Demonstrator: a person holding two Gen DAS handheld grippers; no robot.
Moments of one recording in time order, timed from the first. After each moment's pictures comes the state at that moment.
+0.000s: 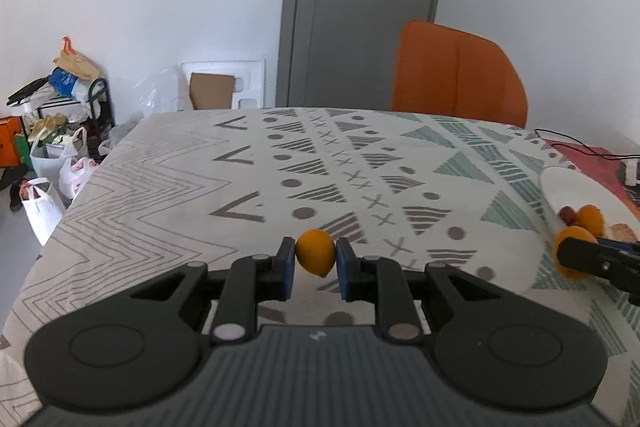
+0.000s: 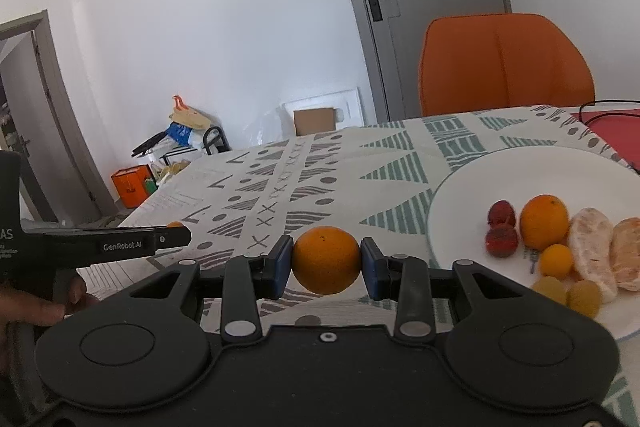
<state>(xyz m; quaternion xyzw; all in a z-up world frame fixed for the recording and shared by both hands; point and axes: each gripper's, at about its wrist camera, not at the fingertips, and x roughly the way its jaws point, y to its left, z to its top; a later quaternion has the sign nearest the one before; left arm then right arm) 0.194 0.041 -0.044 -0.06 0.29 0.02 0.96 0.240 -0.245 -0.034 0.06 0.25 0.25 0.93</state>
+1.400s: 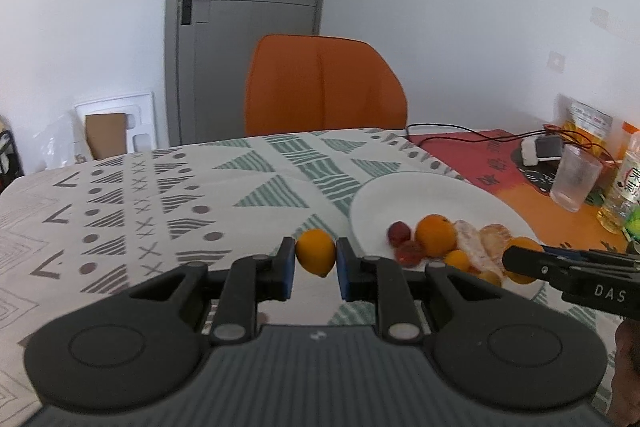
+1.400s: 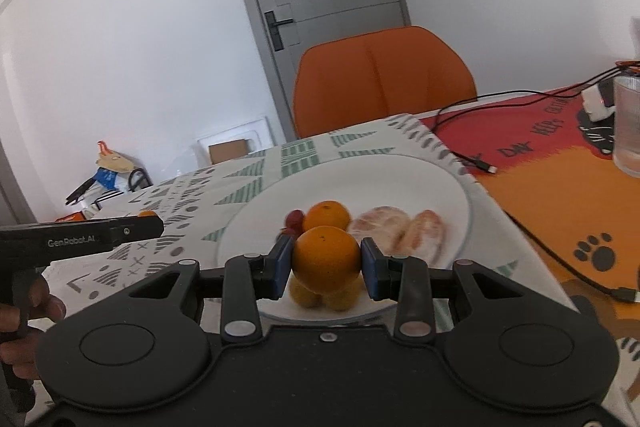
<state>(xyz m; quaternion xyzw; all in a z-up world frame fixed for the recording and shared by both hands) 0.212 -0.099 -0.025 -0.02 0.26 -0.12 0.96 0.228 -0.373 -0.038 0.10 0.23 0.13 0.96</state>
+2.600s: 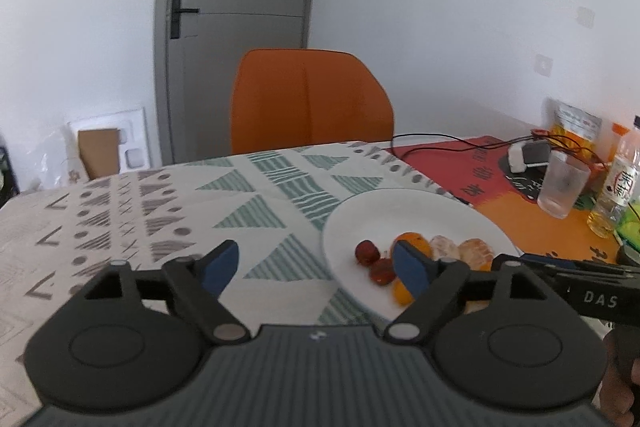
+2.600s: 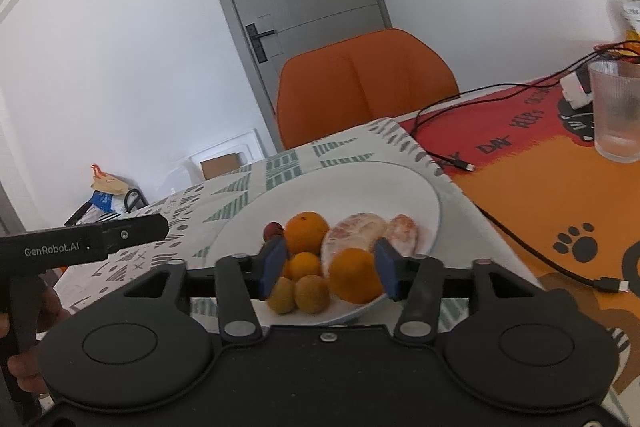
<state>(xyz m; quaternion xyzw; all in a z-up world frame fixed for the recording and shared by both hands) 0.207 -0.110 -0.011 -0.02 0.24 -0.13 0.96 0.225 -0.388 -0.035 0.13 0.23 0.12 0.96</state>
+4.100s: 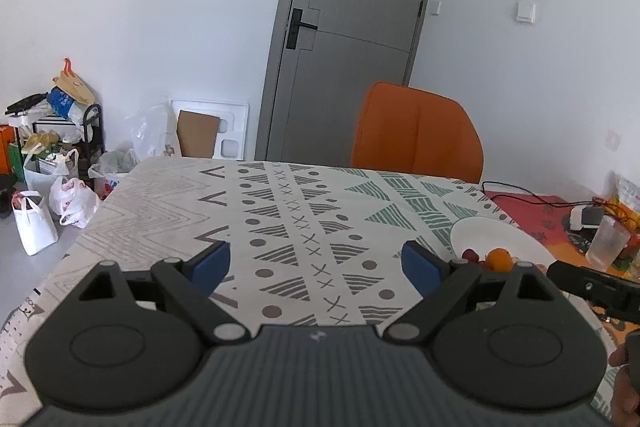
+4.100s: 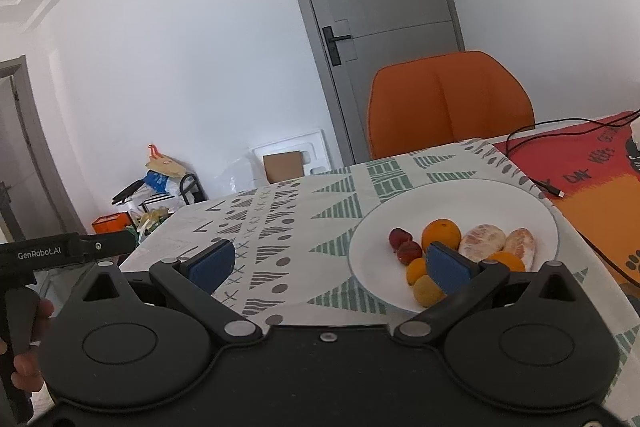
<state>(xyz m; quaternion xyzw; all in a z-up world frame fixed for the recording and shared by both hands) 0.115 0.011 0.013 -0.10 0.22 0.00 0.97 0.182 -0.309 0.002 0.09 0.21 0.20 0.95</state>
